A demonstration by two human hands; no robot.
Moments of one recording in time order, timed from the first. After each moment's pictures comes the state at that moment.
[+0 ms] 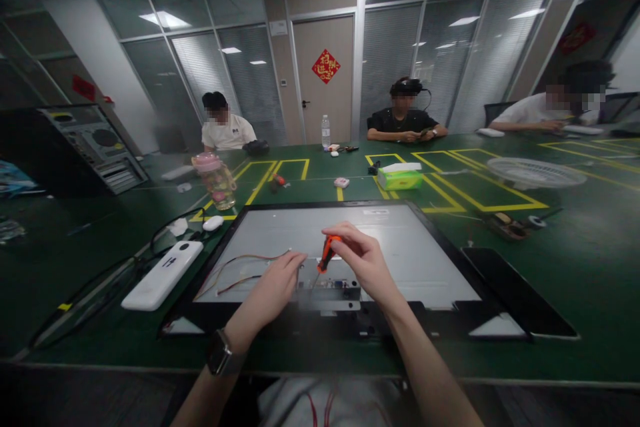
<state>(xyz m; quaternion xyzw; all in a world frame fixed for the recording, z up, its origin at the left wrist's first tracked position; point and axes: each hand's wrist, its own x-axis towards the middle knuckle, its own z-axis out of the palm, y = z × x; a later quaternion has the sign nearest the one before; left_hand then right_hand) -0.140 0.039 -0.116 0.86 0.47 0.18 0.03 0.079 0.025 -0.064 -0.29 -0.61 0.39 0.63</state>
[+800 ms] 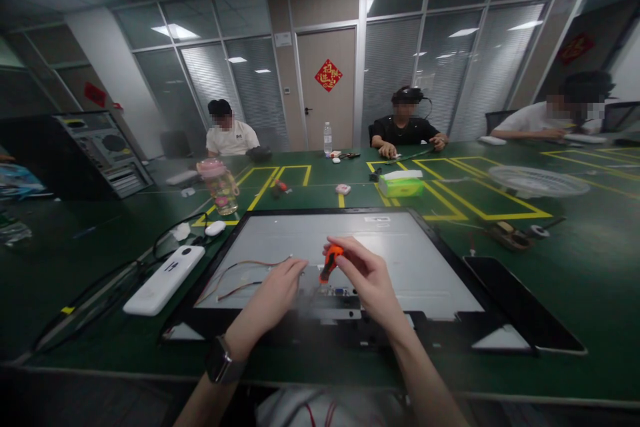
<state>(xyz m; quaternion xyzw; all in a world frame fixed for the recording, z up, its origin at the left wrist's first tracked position) -0.142 0.042 -0.123 0.86 0.47 0.19 0.02 0.078 0.010 -0.072 -0.29 -0.60 0.39 0.63</state>
